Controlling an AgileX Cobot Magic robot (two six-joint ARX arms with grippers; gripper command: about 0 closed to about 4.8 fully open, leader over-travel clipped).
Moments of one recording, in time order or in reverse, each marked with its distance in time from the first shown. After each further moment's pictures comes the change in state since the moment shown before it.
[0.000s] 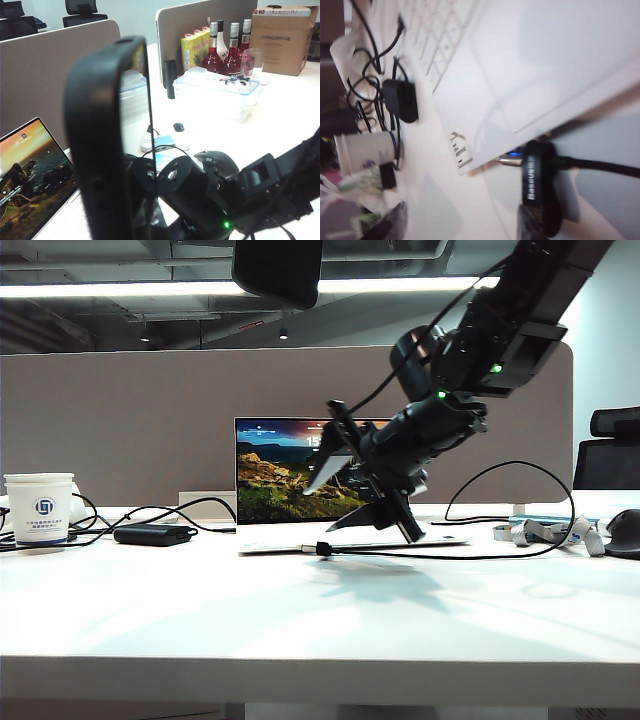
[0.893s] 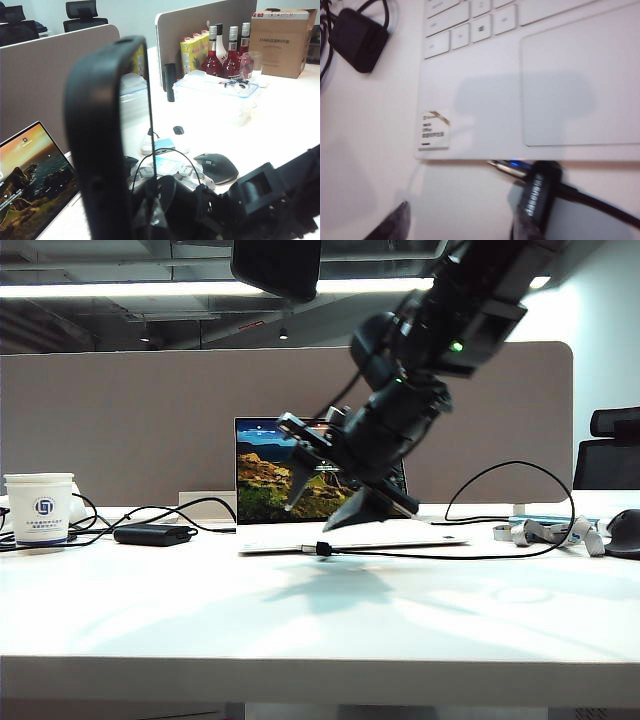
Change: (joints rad) left arm 0.000 -0.011 0.000 0.000 0.000 0.000; right arm 0.084 0.002 0.087 -0.179 0.205 -0.566
